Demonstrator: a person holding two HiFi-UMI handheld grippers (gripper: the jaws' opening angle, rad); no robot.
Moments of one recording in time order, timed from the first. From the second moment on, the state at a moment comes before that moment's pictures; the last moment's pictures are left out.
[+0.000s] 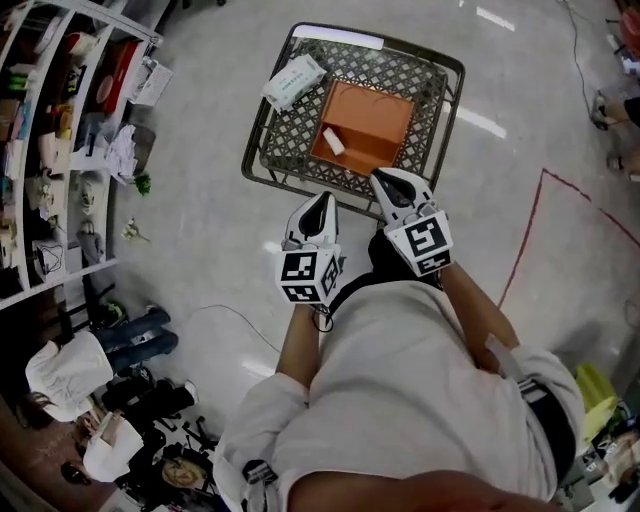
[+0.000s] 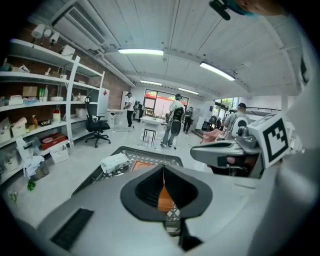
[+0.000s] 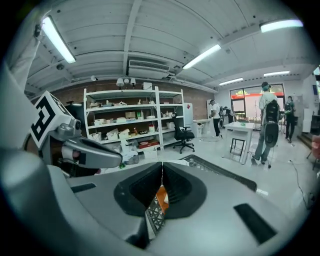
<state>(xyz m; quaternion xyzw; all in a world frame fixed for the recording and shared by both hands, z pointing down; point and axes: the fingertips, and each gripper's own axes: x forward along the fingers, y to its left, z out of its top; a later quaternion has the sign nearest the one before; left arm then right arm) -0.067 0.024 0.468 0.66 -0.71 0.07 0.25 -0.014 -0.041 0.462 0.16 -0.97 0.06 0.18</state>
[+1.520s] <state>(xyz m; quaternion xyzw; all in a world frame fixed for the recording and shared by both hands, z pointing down) -0.159 -0.082 0.604 0.78 -0.47 0.21 0.34 -0.109 -0.085 0.593 0.25 -0.89 0.17 0.35</state>
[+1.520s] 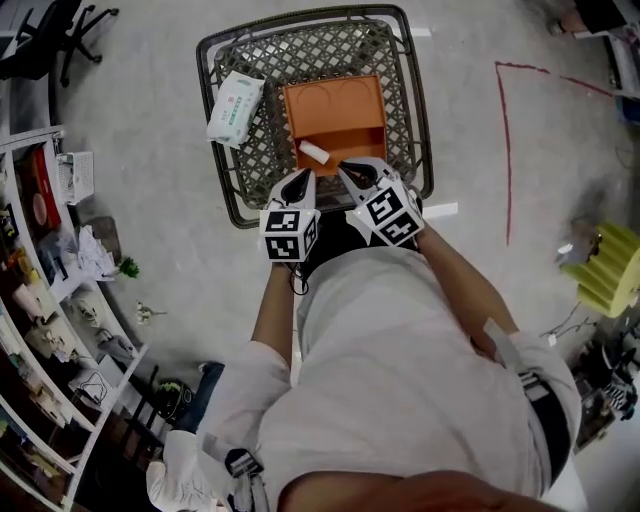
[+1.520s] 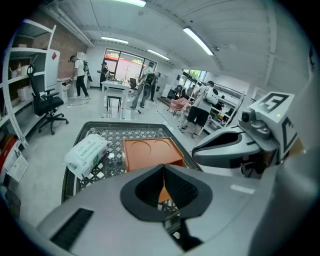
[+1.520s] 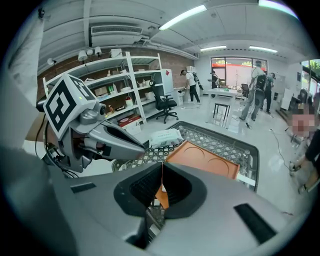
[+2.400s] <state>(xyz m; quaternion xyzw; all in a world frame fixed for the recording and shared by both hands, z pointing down) -0.230 -0.113 0.700 0.76 -0.45 0.25 0.39 -0.166 -0.112 0.712 0.25 -0.83 0.18 0.45</state>
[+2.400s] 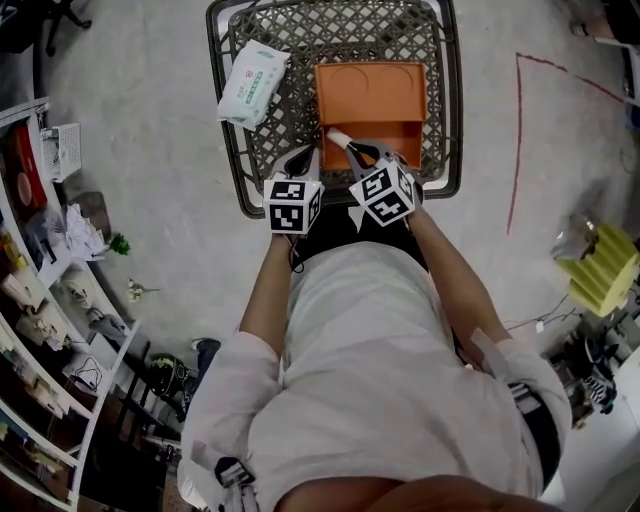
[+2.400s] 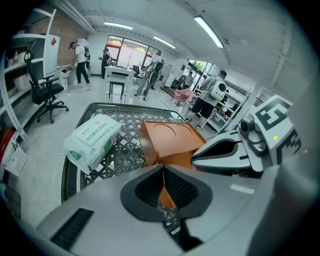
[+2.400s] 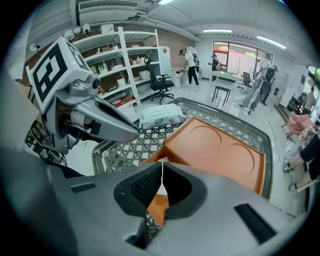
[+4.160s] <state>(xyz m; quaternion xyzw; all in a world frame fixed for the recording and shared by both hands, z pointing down) -0.289 -0.069 0.745 0.69 -0.51 0.21 0.48 -0.187 -0.109 0.812 0.16 -0.78 0.15 0.59</state>
